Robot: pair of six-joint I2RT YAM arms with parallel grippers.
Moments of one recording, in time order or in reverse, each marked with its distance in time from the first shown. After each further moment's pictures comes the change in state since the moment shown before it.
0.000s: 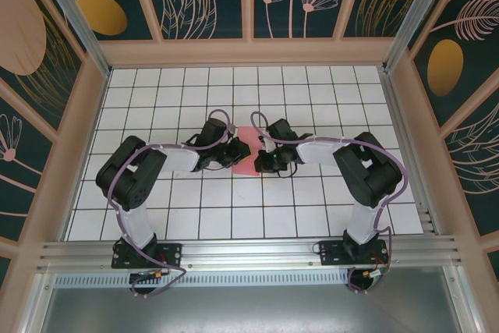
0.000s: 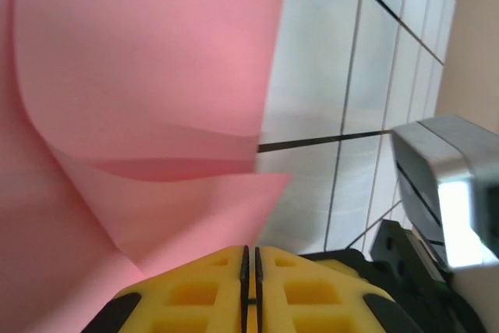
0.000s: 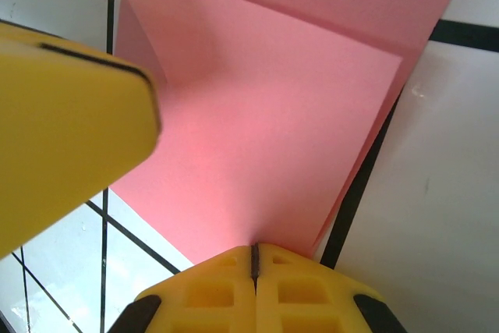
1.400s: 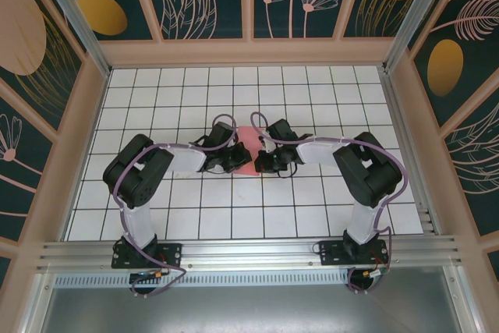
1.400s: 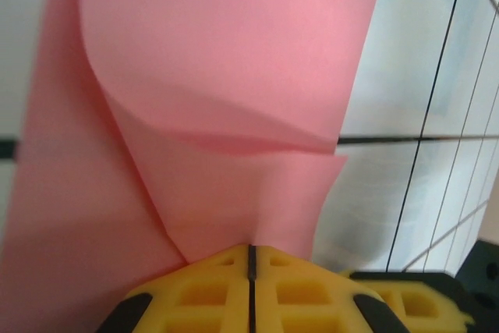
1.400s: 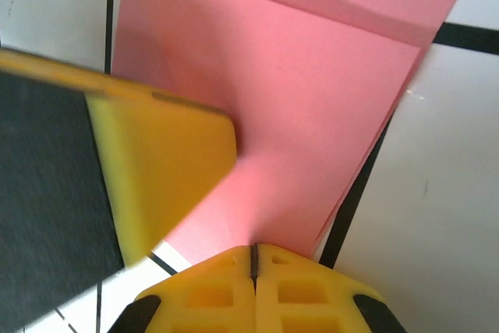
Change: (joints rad) left arm -0.045 0.052 0.059 -0.137 -0.129 0.002; right arm 0.000 0.005 -0.007 0.003 0.007 -0.014
